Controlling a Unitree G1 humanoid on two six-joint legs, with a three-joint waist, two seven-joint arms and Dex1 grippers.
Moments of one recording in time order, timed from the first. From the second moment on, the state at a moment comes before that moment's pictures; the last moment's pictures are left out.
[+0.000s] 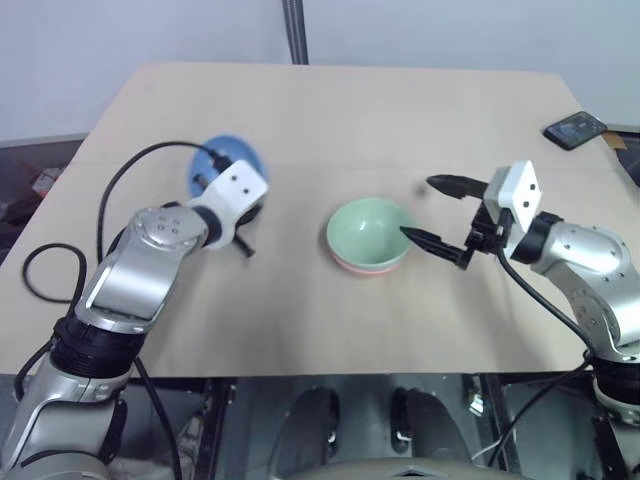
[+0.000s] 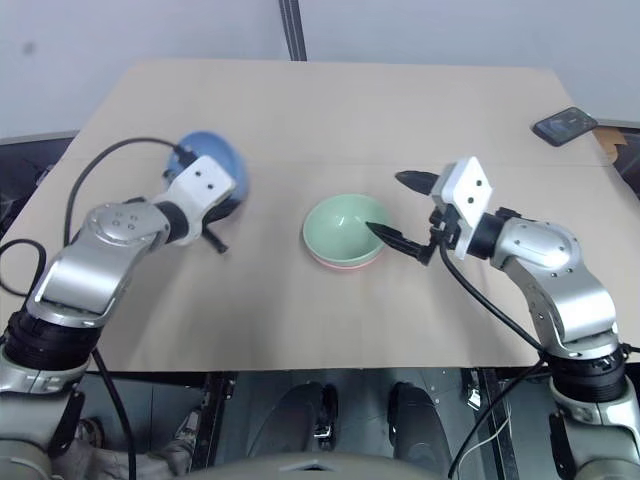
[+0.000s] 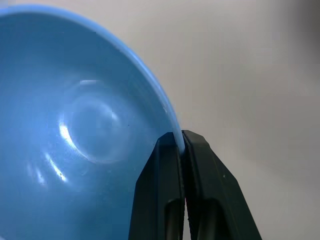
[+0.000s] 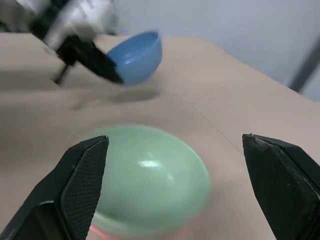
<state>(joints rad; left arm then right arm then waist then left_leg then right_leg) -0.55 0.84 -0.13 -0.35 -0.17 0.72 -0.67 -0.33 -0.61 -0.06 -0.46 0.42 0.49 0.77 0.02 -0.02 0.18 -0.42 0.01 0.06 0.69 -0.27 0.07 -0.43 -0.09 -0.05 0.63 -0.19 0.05</state>
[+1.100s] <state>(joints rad) -0.10 0.70 0.32 -0.23 -0.58 0.36 -1.04 -0.07 -0.75 -0.20 -0.33 0.44 0.32 0.92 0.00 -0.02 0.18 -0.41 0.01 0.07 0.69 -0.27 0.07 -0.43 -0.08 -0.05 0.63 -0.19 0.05</state>
